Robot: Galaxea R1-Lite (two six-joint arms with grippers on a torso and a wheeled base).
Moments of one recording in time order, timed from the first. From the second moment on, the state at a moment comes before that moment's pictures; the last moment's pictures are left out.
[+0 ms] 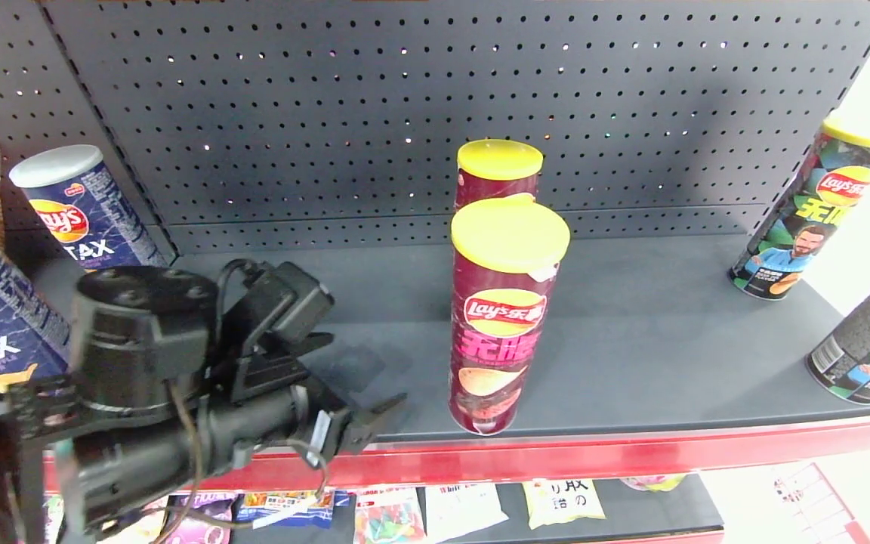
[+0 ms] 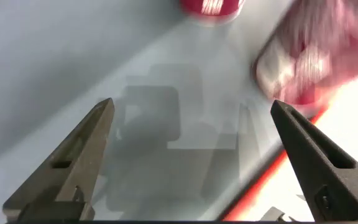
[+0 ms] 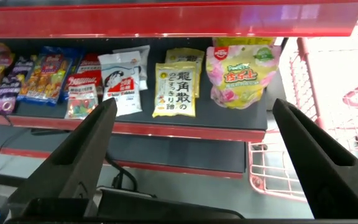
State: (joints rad) left arm -0.69 1.48 -0.58 -0.48 0.03 0.07; right arm 0.18 0.10 -0.38 0.55 0.02 0.07
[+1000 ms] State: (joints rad) left arm 0.06 0.16 -0.27 0.45 0.07 -0.04; right arm 0.00 0.08 -0.25 0.36 0.01 -0.03
